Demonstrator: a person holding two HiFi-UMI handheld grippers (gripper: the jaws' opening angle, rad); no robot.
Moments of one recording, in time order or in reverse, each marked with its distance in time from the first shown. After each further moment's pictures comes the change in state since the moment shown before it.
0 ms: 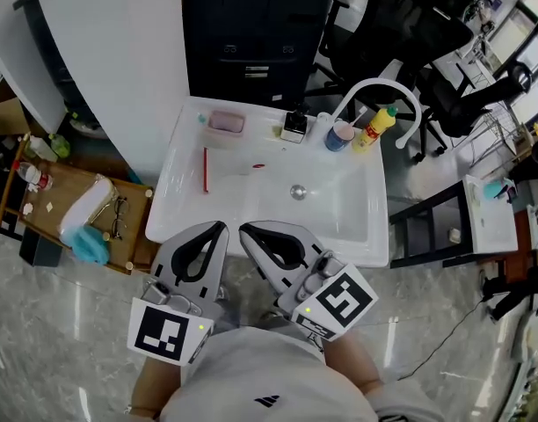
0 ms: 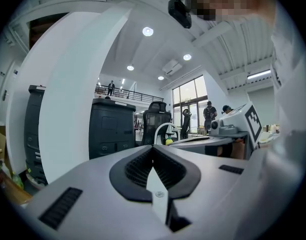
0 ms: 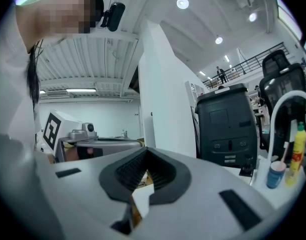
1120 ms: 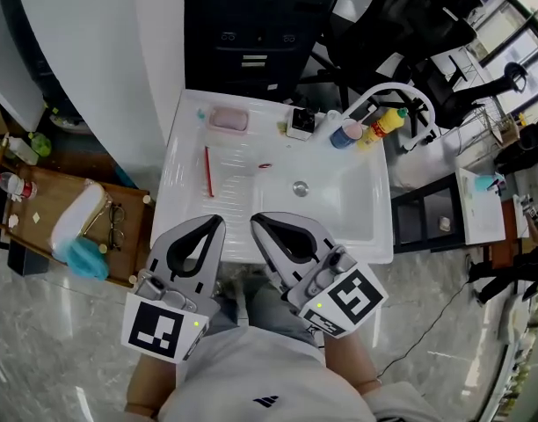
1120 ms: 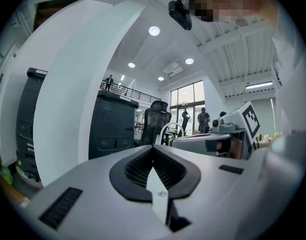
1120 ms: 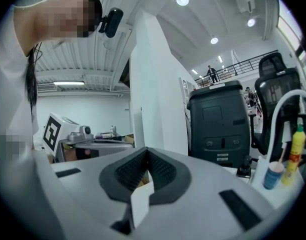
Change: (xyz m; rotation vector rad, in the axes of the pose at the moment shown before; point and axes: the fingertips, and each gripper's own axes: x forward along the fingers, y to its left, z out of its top) left arm 0.015 0.075 -0.013 -0.073 0.002 -0.079; right arm 0.059 -0.028 -0.003 0.006 0.063 -0.126
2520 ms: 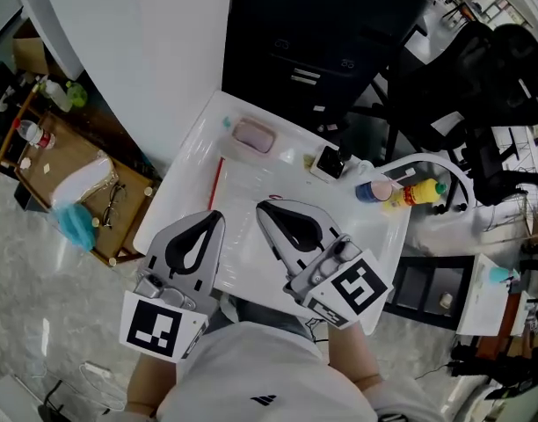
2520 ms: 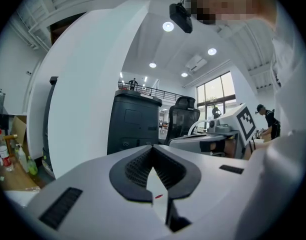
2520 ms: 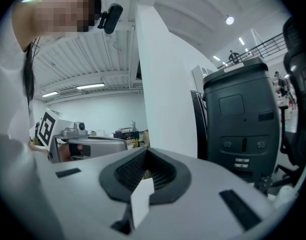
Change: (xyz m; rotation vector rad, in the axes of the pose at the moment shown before) left arm 0.075 0.029 -0.003 -0.024 -0.007 0.349; right arm 0.047 -0.098 -0.006 -0.026 0.064 0.317
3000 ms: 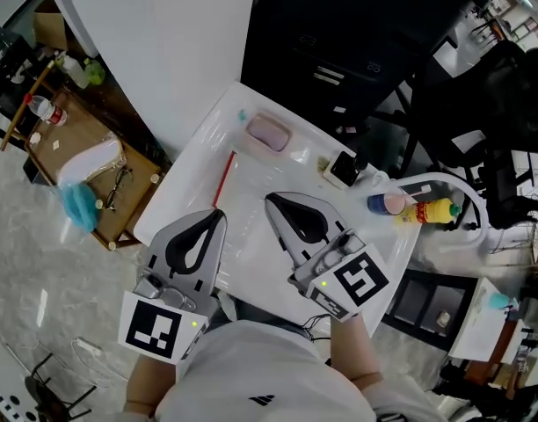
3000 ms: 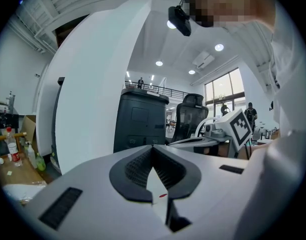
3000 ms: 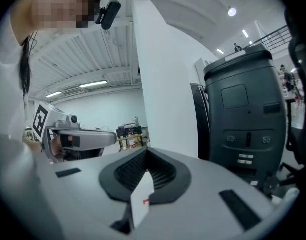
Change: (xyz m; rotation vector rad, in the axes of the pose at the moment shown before) left arm 0.007 0.006 -0.009 -0.010 0.020 0.096; right arm 0.014 -0.028 -0.022 0.008 0.052 0.057
